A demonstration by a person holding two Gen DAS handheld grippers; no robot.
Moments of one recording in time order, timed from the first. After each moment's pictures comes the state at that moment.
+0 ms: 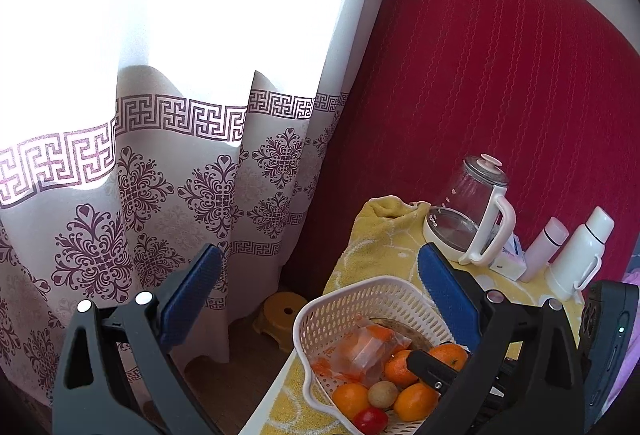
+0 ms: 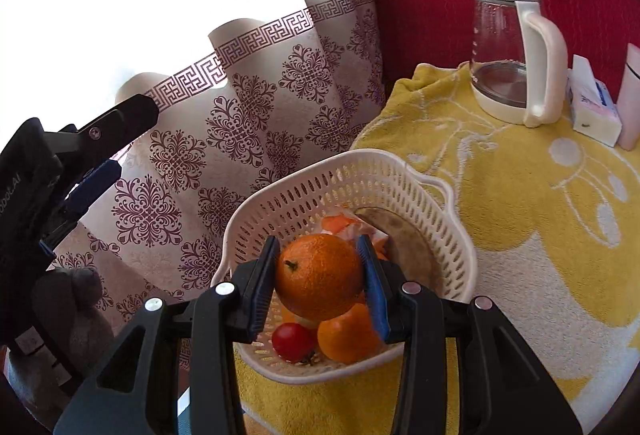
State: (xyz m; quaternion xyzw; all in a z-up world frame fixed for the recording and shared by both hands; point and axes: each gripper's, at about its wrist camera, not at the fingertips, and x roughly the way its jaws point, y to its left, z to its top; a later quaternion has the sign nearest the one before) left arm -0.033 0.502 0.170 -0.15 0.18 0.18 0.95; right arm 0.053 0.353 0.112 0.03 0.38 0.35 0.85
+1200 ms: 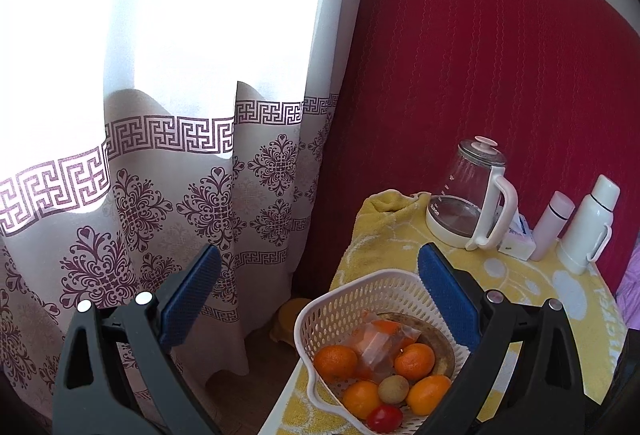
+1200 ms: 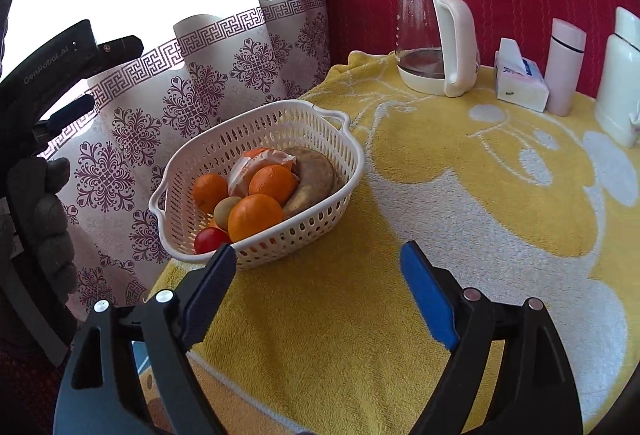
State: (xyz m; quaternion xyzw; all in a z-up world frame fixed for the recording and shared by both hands) left arm -0.030 0.481 0.168 -0.08 0.18 0.18 0.96; right arm 0.005 0.278 0.077 0.01 0.36 0.27 0.89
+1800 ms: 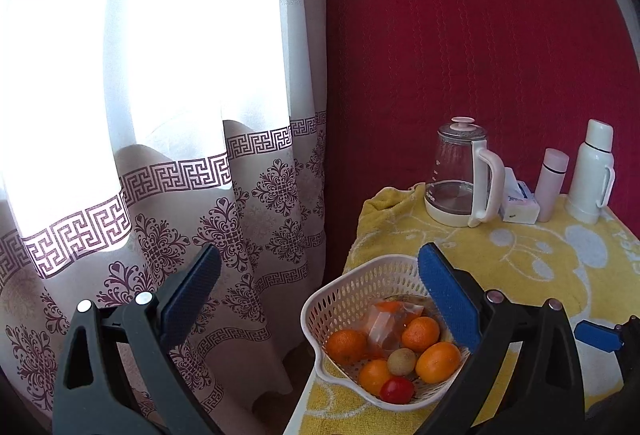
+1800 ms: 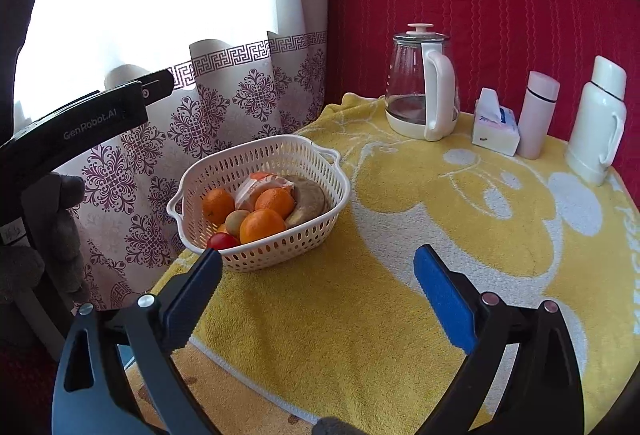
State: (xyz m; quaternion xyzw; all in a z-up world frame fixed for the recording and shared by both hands) left arm -0.058 0.433 0.173 0.03 0.16 0.18 0.97; right arm -0.035 0.264 0.107 -0.03 0.29 0.25 0.92
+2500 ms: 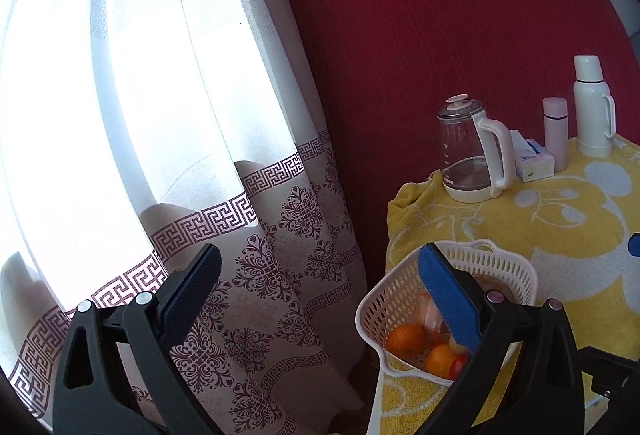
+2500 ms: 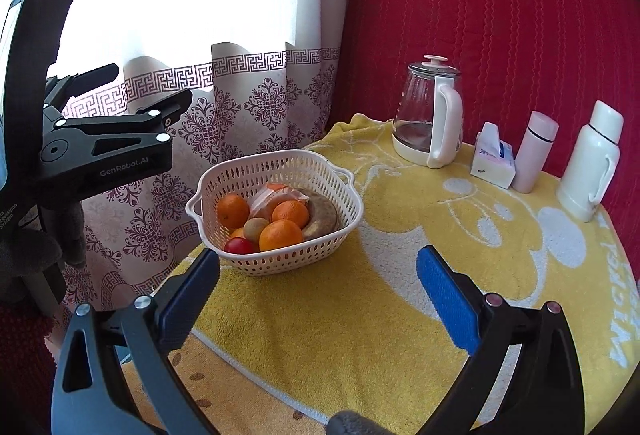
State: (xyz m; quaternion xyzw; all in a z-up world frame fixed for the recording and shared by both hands) left arm -0.071 0.431 0.171 0.17 0.14 0.19 0.96; right arm -0.059 0.281 0.122 -0.08 0.26 0.25 0.93
